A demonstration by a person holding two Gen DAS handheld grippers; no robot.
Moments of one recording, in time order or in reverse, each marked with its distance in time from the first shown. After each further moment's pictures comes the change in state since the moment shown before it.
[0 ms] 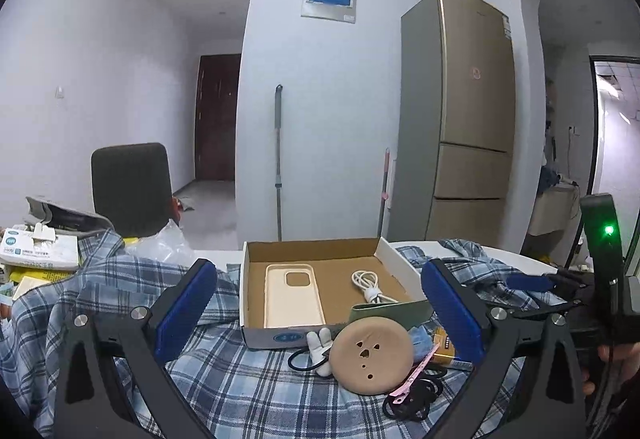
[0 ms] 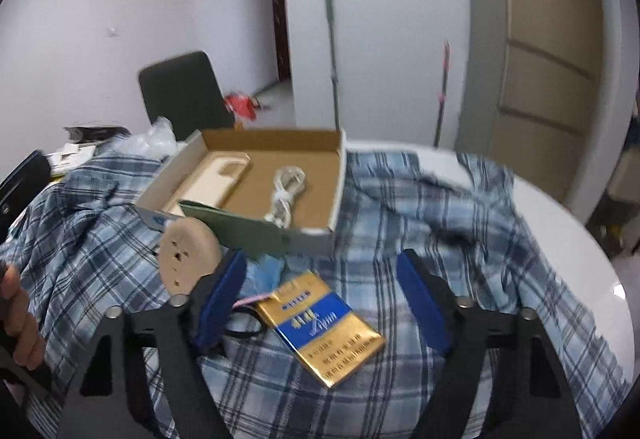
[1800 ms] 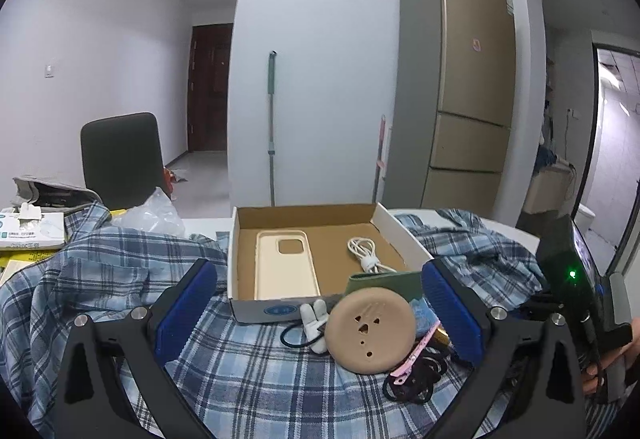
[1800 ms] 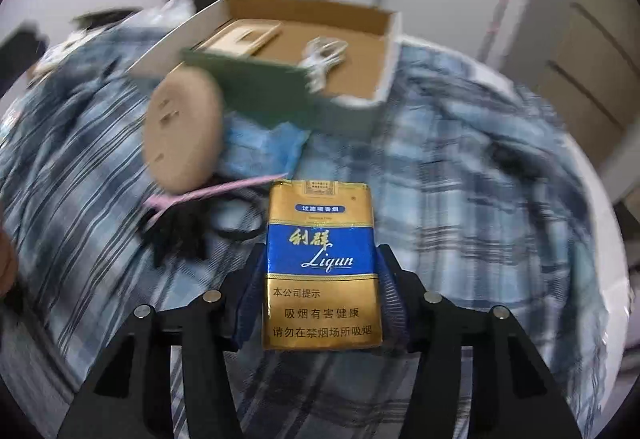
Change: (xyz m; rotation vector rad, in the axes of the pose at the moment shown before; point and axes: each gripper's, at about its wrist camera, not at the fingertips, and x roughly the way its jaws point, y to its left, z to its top) left arm 0.023 0.003 -0.011 -0.016 0.122 -0.018; right arm 0.044 0.013 -0.031 -0.162 0.322 0.012
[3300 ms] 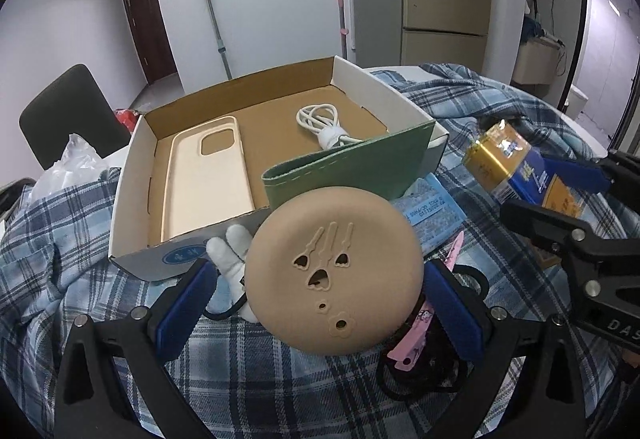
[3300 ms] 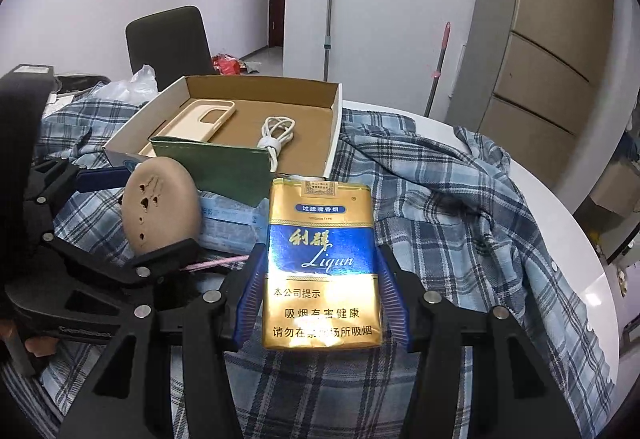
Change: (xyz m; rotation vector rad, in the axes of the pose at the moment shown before) left arm 0.116 -0.050 -0.045 0.226 0.467 -0.045; right arm -0.021 0.000 -0.002 0.083 -0.222 -0.102
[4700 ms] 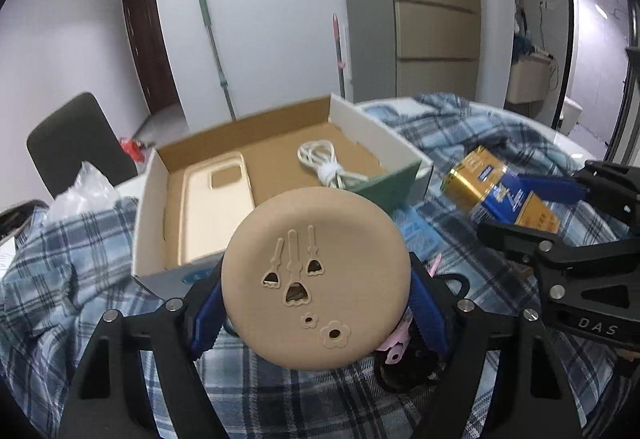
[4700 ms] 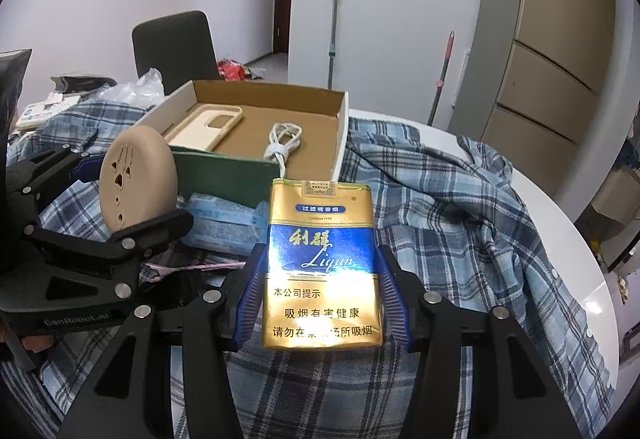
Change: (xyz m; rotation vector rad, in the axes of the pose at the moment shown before) left arm -0.023 -0.001 -0.002 0.020 -0.113 0.002; right arm -0.008 0.006 0.001 -0.021 -0.041 0.014
